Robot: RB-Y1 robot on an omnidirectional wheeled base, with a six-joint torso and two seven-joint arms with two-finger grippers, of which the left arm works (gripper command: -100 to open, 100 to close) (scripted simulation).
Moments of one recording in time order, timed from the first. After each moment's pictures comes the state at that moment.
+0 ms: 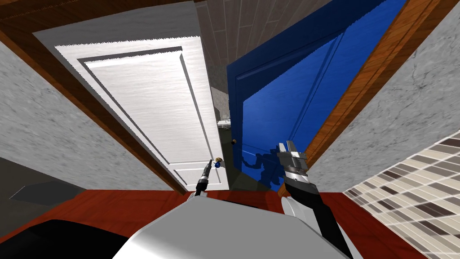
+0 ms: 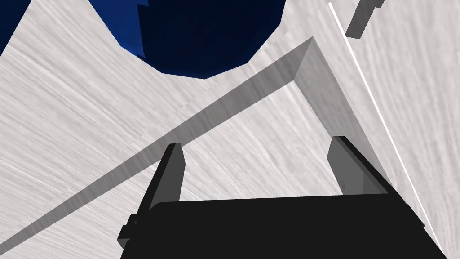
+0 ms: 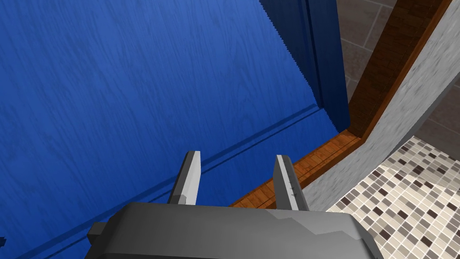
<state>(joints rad) 0.03 0.06 0.31 -0.86 -0.22 -0.85 -0.38</state>
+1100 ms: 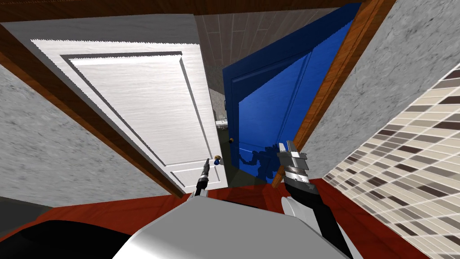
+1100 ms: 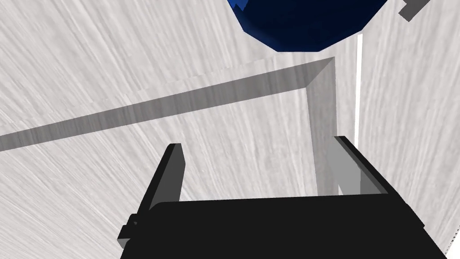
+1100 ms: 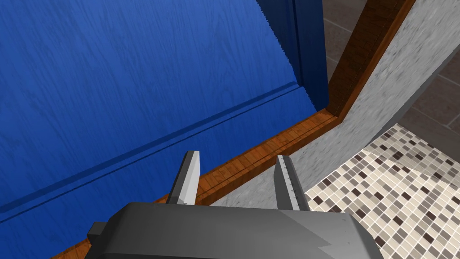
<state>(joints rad) 0.00 0.07 0.31 -0.81 -0.10 -0.86 -0.10</state>
